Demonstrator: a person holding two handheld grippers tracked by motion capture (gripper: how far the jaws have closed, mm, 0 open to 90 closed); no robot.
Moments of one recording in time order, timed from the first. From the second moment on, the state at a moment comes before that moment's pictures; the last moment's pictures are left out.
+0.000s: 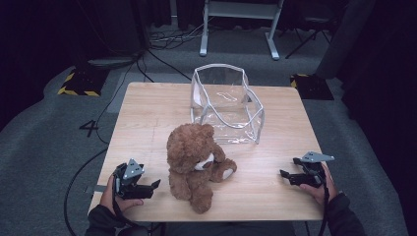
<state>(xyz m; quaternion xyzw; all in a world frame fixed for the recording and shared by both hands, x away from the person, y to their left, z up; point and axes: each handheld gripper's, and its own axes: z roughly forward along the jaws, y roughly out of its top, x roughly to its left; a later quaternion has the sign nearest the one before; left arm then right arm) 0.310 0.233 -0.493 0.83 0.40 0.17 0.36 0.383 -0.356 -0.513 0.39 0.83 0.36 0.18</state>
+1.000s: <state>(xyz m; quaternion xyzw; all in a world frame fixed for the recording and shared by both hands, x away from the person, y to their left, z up) 0.293 0.207 -0.447 0.81 0.36 0.19 0.42 0.383 -0.356 -0.513 0.39 0.83 0.36 0.18</state>
